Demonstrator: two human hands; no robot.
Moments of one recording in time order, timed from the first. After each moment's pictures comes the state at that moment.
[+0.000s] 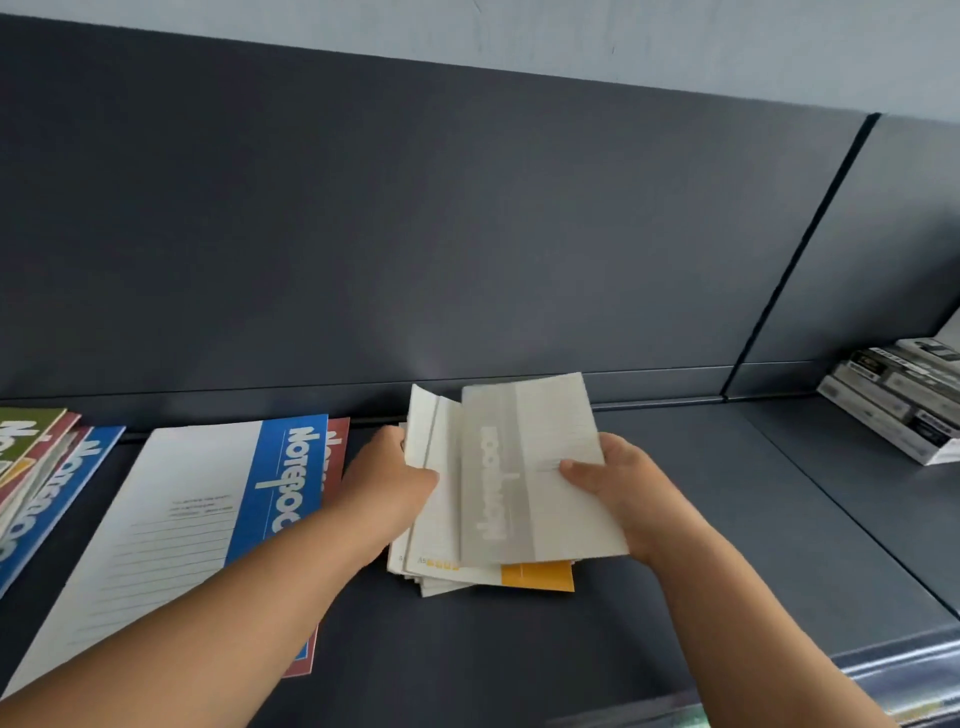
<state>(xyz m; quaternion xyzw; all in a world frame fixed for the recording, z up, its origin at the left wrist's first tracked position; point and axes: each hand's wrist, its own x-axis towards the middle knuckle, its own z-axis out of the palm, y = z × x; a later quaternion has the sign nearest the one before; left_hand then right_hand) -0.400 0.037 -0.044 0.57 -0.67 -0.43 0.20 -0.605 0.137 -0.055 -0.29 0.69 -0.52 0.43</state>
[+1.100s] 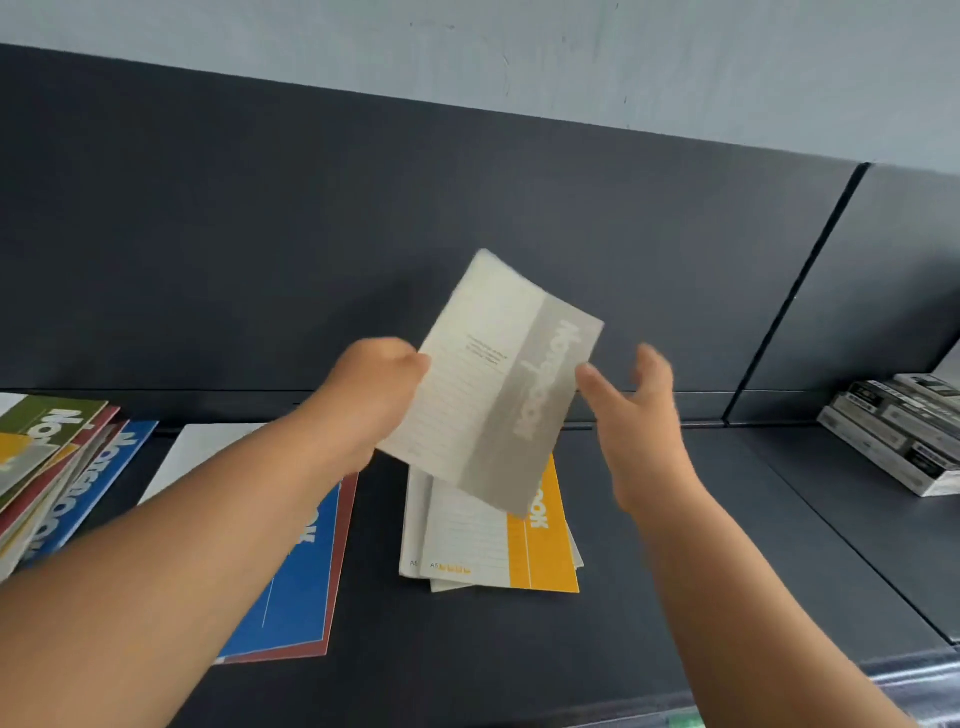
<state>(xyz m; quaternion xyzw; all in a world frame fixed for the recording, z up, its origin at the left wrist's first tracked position) -0.384 0.020 0.031 0.49 -0.68 -0.41 0.35 -0.560 0.130 0.021 -0.32 0.69 -0.62 0.22</state>
